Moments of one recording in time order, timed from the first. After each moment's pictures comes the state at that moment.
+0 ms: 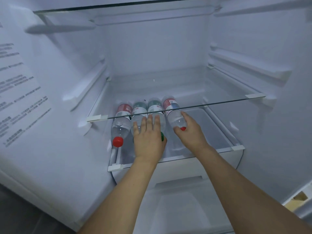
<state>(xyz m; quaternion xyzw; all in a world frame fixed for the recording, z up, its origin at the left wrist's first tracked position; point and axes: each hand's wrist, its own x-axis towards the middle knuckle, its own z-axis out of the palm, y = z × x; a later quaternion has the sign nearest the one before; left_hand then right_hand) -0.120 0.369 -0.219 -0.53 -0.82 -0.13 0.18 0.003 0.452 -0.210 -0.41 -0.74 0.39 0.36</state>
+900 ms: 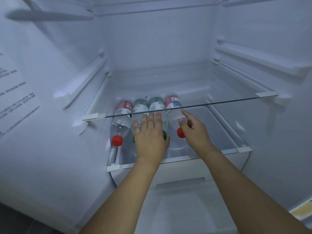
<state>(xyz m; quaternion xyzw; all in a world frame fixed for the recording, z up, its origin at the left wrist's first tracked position) -0.118 0.374 -0.221 -0.52 -0.82 -0.12 0.21 0.005 0.454 -0.211 -0.39 -0.69 0.47 0.39</state>
